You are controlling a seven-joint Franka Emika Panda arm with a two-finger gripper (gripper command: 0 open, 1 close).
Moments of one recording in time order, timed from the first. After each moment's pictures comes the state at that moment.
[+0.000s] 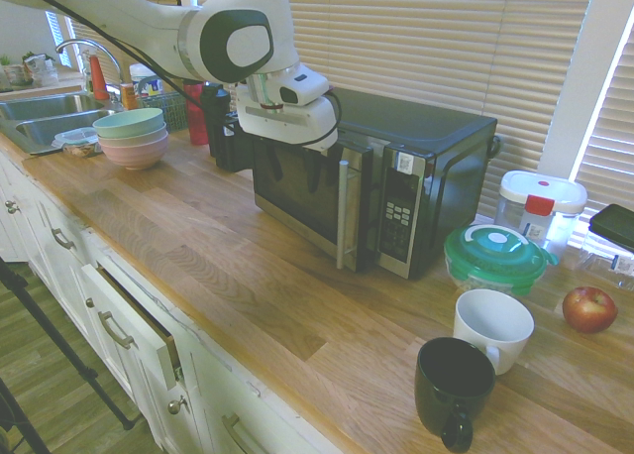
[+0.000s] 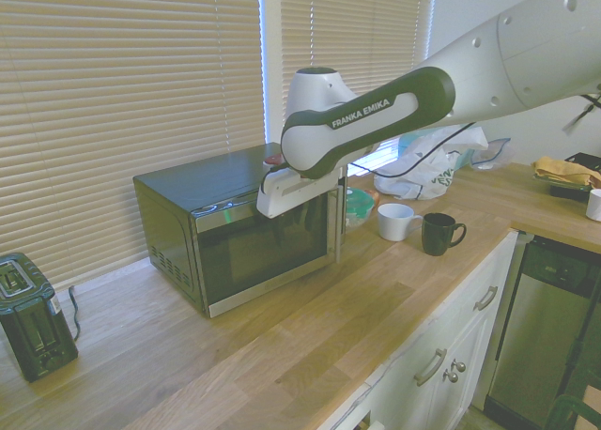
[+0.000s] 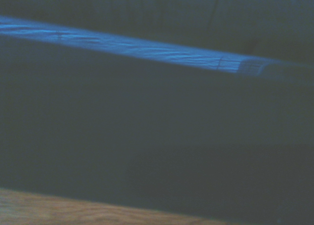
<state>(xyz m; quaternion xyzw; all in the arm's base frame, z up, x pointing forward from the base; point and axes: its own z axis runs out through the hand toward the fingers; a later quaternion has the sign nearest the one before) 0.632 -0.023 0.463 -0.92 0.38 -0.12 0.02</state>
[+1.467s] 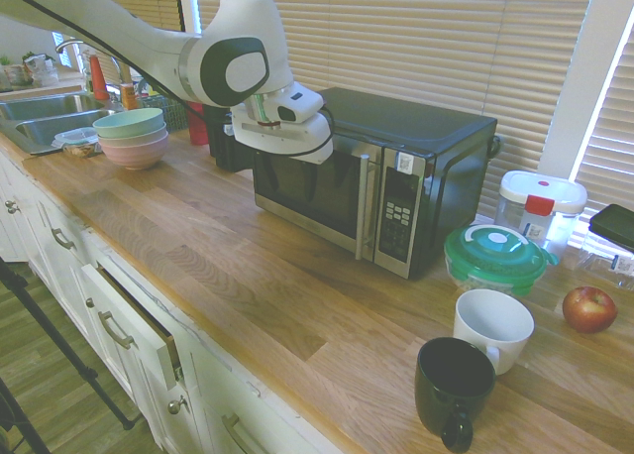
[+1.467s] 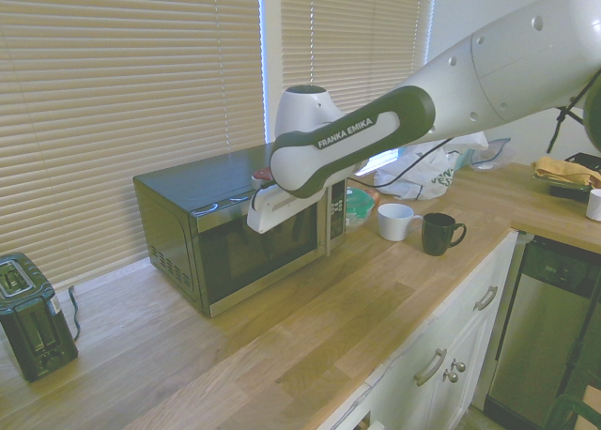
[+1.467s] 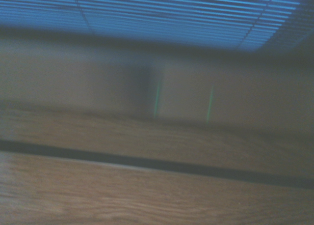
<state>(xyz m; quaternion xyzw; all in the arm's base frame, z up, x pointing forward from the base) 0.613 -0.003 0.433 -0.93 0.34 -0.14 0.03</state>
